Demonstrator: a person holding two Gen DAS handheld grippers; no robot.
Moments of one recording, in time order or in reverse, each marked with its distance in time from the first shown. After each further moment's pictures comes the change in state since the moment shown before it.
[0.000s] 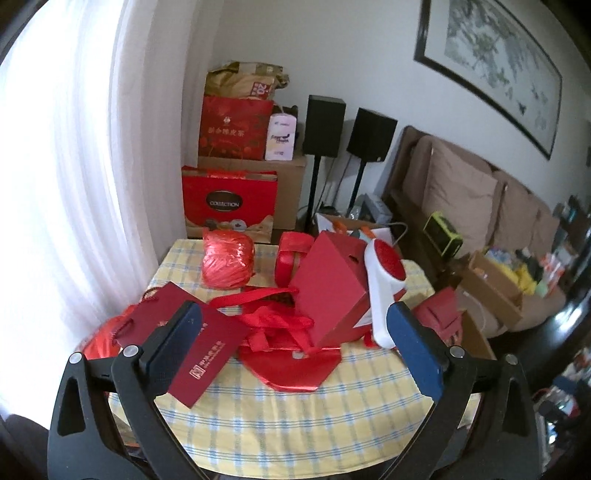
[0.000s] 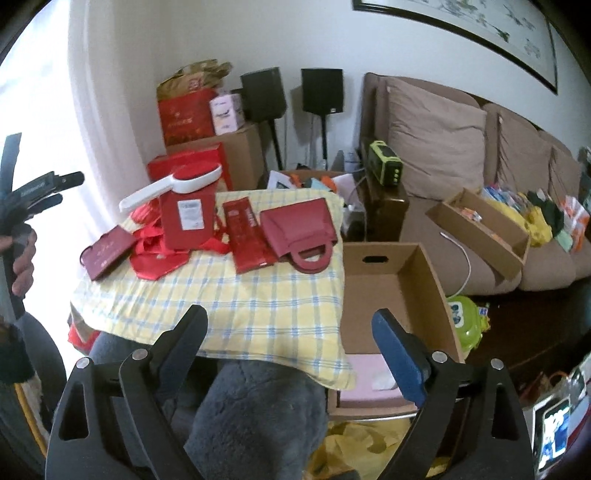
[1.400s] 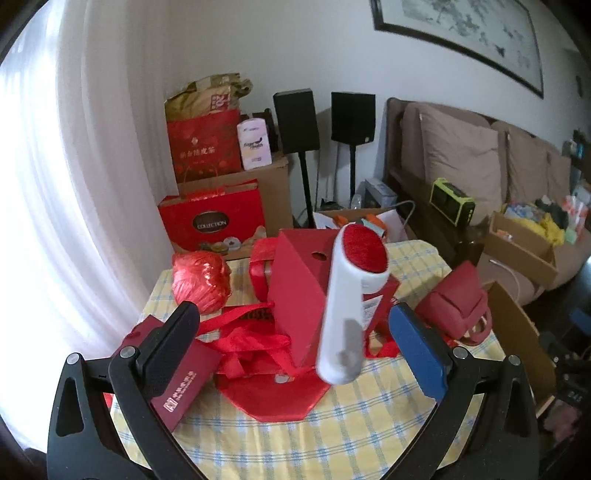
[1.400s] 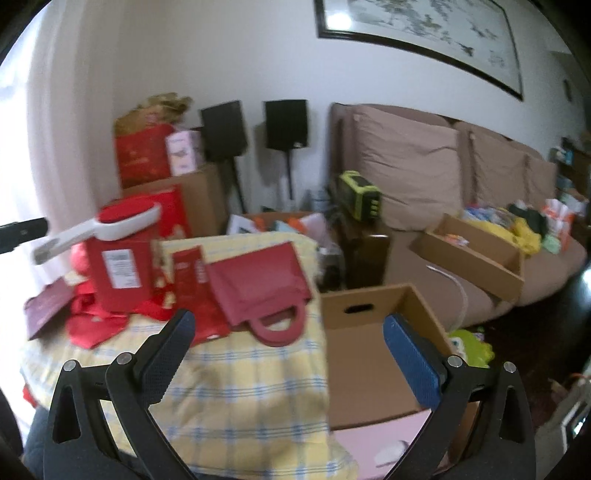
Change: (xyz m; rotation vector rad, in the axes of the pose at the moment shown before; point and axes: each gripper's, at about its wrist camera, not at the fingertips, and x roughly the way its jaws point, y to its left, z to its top) left arm 0.053 -0.088 -0.014 0.205 -0.027 0.095; right arm 0.093 -0.027 0.024 0.074 -0.193 -0.192
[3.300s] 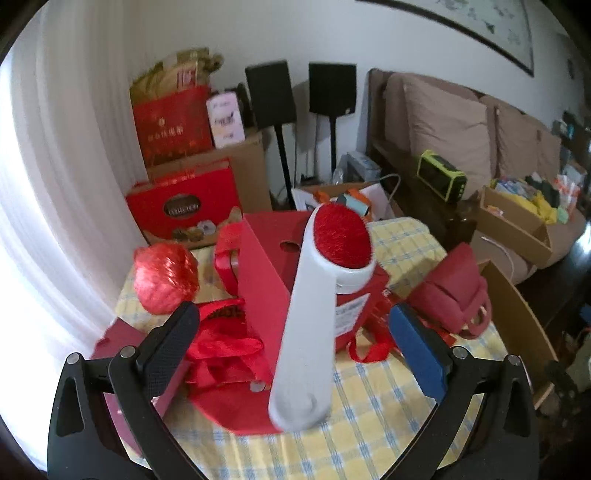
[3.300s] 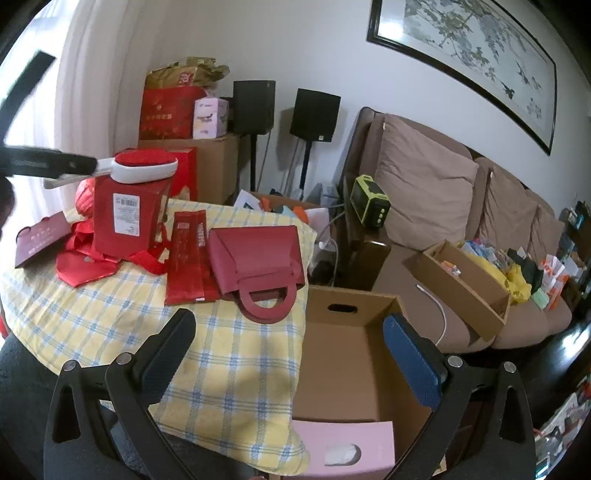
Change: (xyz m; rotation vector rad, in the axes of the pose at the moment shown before) left arm 0.056 -0.017 0.008 0.044 0.113 -0.065; right arm -0.005 0.002 -0.016 -0.227 0.040 0.036
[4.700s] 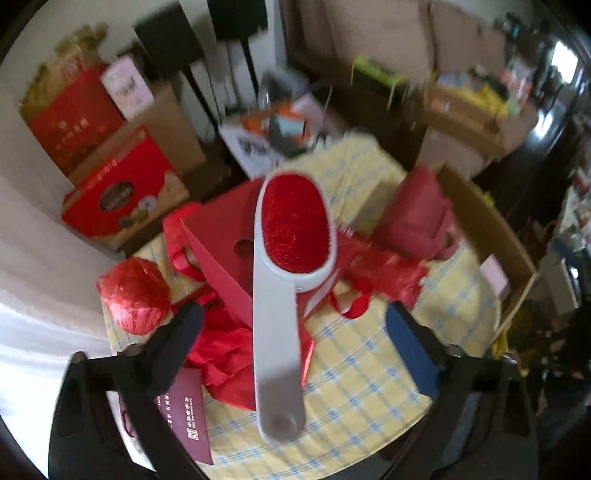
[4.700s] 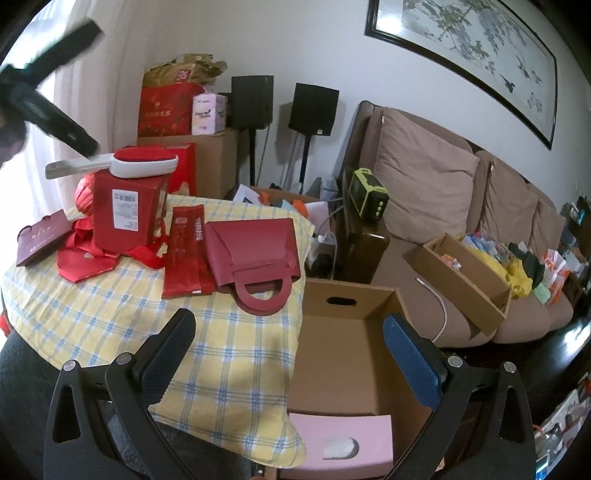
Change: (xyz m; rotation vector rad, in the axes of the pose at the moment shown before) left arm 0.035 -0.017 0.060 0.338 0.424 -0.175; right arm -0.002 -0.006 -0.002 0.003 0.018 0.015
